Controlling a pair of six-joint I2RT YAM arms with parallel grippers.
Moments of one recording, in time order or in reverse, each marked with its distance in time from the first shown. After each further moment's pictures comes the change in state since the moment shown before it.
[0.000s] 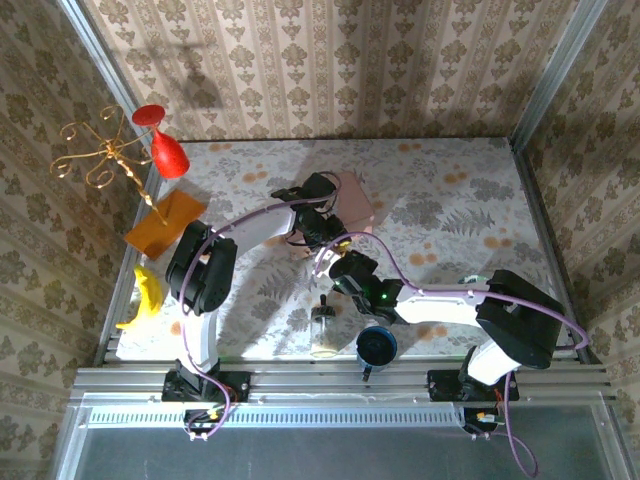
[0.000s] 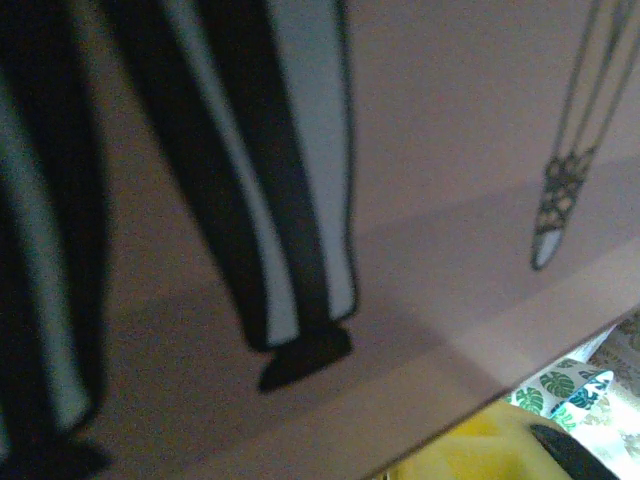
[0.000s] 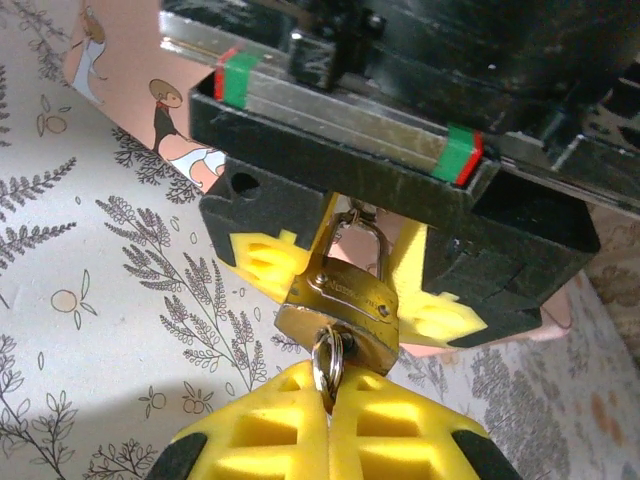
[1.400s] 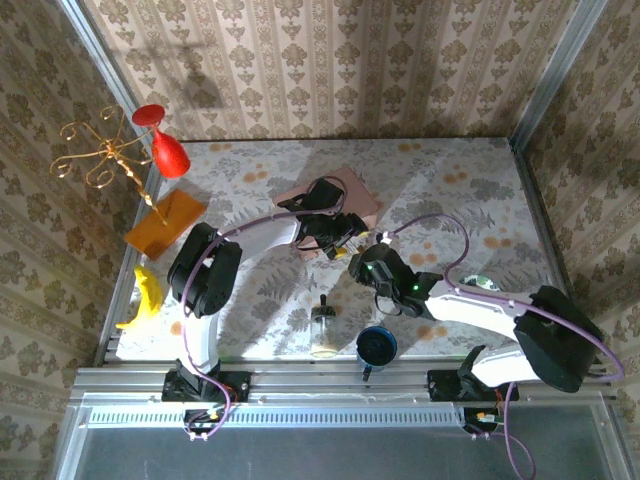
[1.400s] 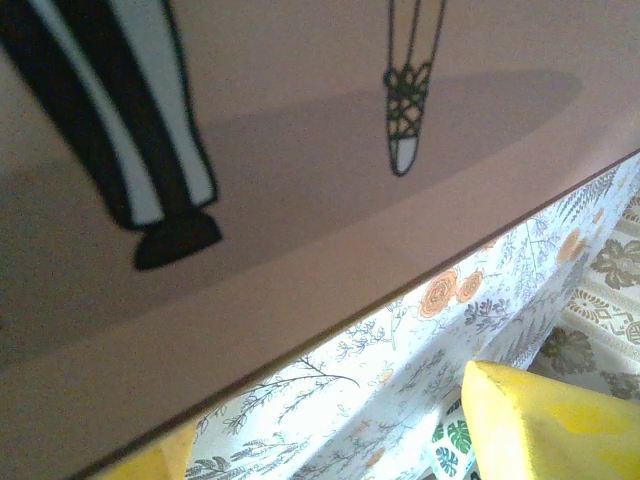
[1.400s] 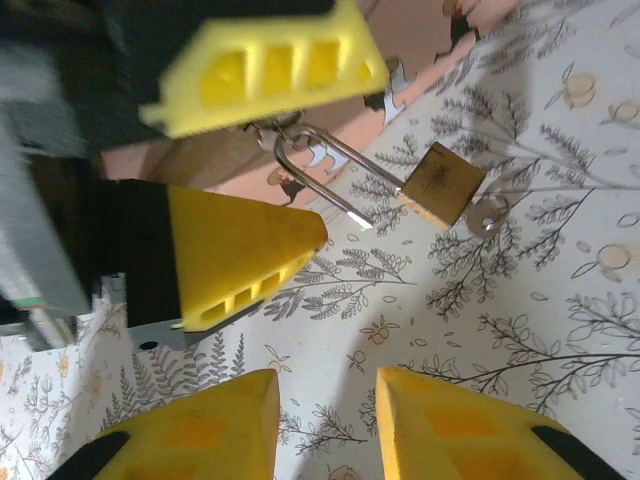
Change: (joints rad) left arm -0.043 -0.006 -0.079 0.251 -0.042 -0.151; right arm -0.185 -0.225 -0.108 -0.133 -0.377 1.342
